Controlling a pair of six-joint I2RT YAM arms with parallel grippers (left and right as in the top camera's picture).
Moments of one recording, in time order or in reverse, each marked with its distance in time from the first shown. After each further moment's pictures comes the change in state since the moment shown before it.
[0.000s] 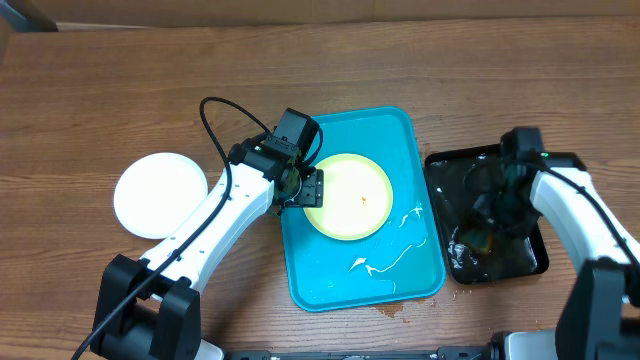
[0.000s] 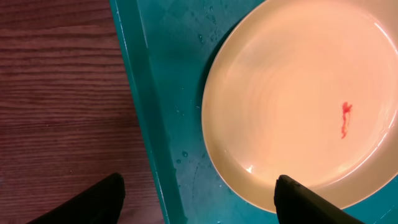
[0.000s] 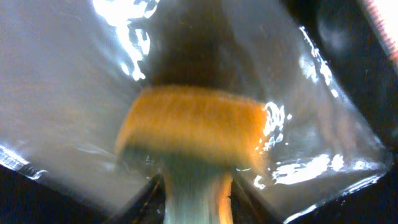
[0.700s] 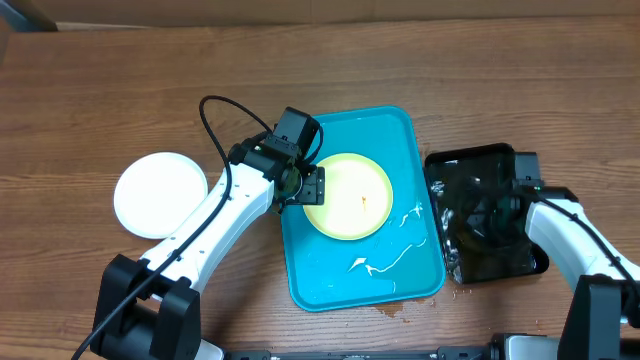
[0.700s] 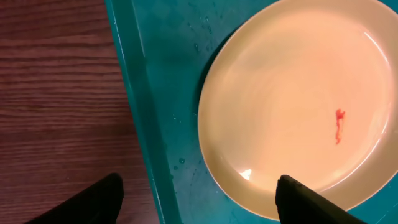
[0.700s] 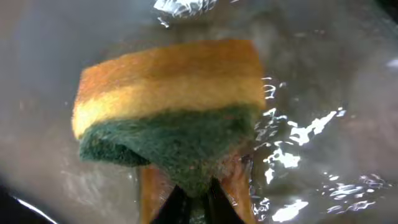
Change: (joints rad) left arm 0.000 0.000 0.000 0.023 0.000 0.000; right arm 0.000 -0.071 -0.252 0.284 -0.050 0.051
